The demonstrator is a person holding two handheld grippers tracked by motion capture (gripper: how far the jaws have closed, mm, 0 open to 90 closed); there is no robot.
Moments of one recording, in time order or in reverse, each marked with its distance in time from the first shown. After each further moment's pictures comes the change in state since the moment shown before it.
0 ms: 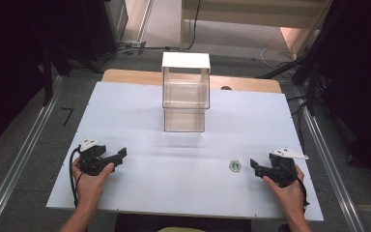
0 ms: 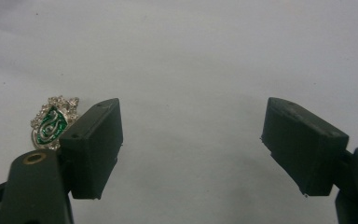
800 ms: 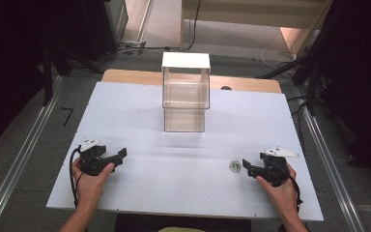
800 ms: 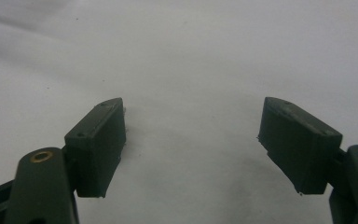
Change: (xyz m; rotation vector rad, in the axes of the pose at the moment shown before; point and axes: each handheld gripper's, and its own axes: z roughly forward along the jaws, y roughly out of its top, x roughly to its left) left arm 0.000 0.000 0.000 0.000 0.001 0.001; right arm 0.018 0.005 0.007 0.001 0.065 -0.019
